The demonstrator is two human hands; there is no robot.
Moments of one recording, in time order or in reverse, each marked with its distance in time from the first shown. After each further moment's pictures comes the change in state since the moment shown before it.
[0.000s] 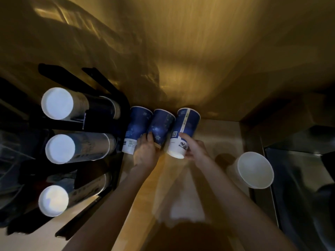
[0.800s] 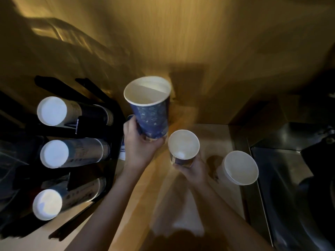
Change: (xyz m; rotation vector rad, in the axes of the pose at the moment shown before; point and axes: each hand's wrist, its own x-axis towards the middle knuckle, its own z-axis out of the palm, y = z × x) left_hand -0.034 0.047 -0.077 -0.767 0.376 0.141; right_hand -0.015 0.057 -0.039 -0.479 0.172 -0.604
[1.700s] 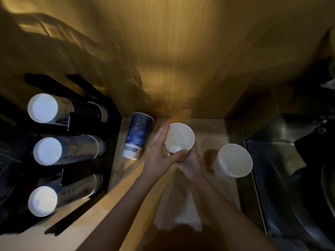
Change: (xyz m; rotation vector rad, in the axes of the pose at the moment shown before) left_hand -0.039 -0.019 0.046 0.191 -0.324 0.139; right_hand -0.002 -0.002 -0.011 -0.042 -0.091 0.045
